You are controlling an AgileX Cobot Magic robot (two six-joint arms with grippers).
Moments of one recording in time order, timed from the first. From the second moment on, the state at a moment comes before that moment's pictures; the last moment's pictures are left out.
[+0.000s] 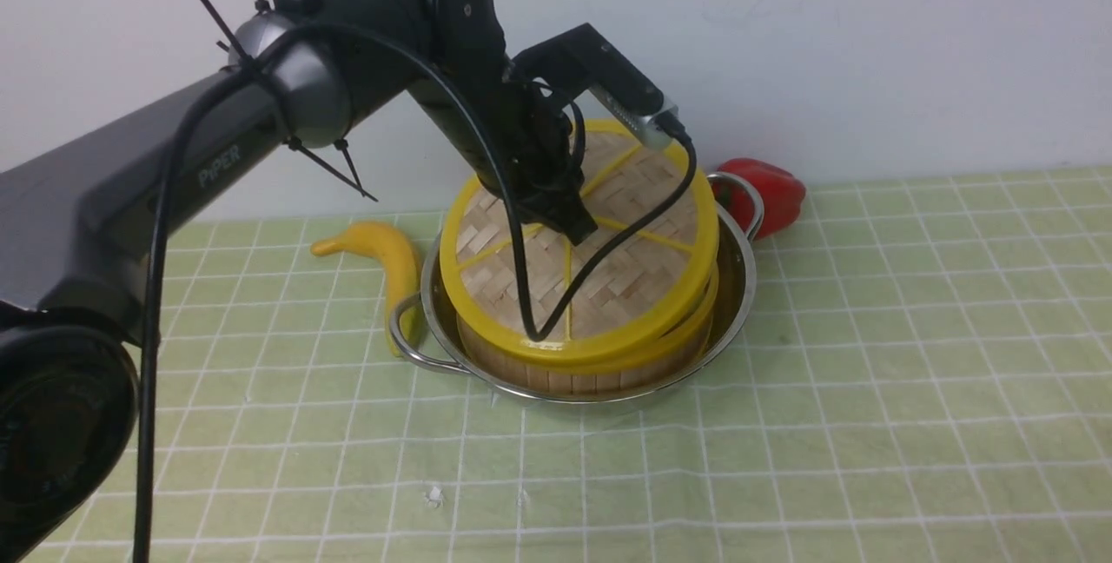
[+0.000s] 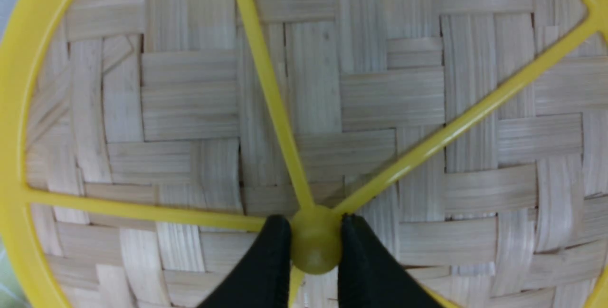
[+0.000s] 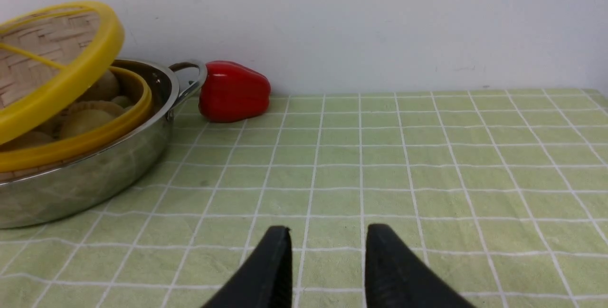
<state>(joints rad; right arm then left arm) 0.09 0.00 0.01 -0.12 0.33 0.28 -0.42 2.09 -1.90 -0.12 1.01 0.64</state>
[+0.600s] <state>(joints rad) 0.09 0.00 0.01 -0.12 0.33 0.28 -0.43 2.10 -1.90 -0.12 0.98 0.67</state>
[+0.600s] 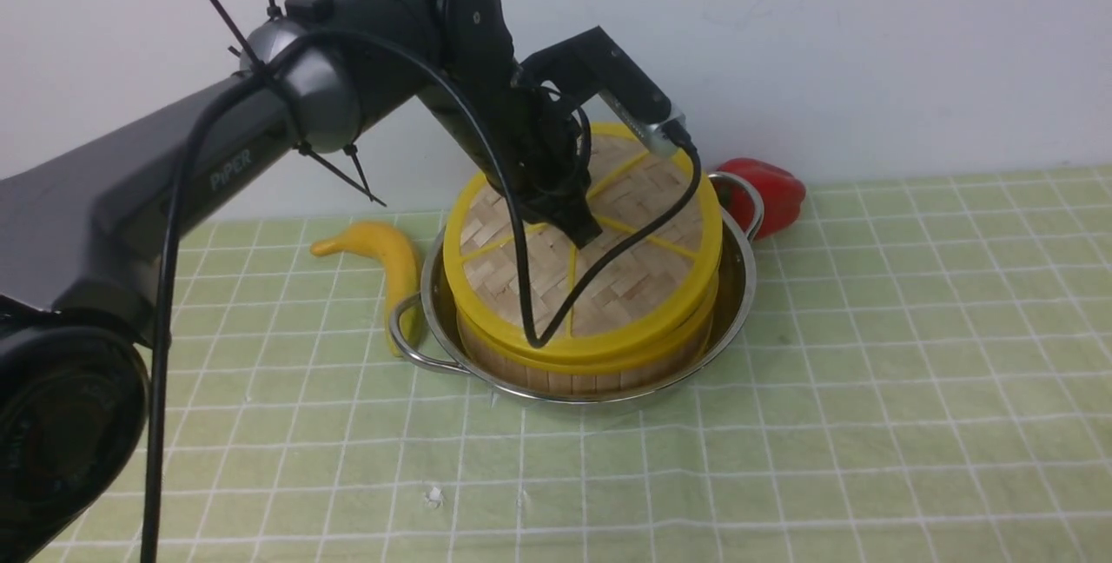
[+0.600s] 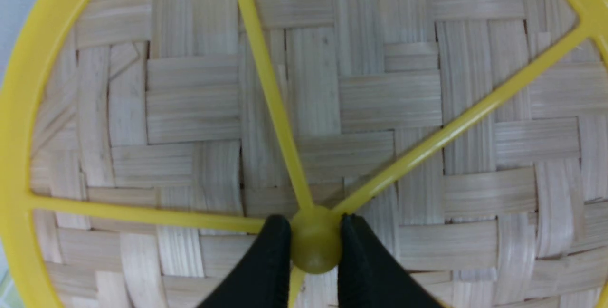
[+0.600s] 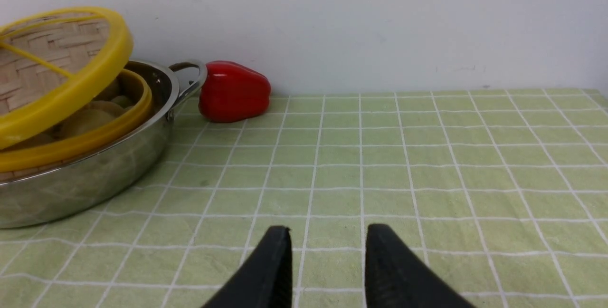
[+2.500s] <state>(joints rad) 0.09 0.00 0.01 -0.12 0.33 0.28 -0.43 1.73 -1.93 -0.04 1.11 0.41</state>
